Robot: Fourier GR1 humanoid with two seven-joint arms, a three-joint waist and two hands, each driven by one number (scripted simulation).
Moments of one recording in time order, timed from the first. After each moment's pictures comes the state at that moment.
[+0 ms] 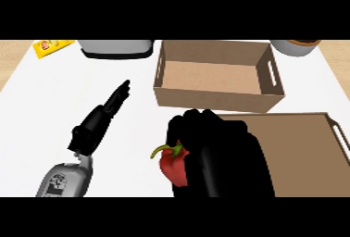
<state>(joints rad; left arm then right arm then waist) -0.19 0.09 -0.09 -1.55 -0.14 -0.17 0.10 -0.60 -0.01 0.67 -2.09 1.15 0.31 0.99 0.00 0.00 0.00</state>
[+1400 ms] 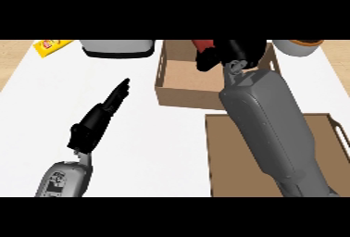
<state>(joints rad) -0.21 0.08 -0.07 -1.54 -0.15 -0.19 0.09 -0.97 -0.05 0.14 -1.34 1.11 0.09 0.69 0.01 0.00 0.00</state>
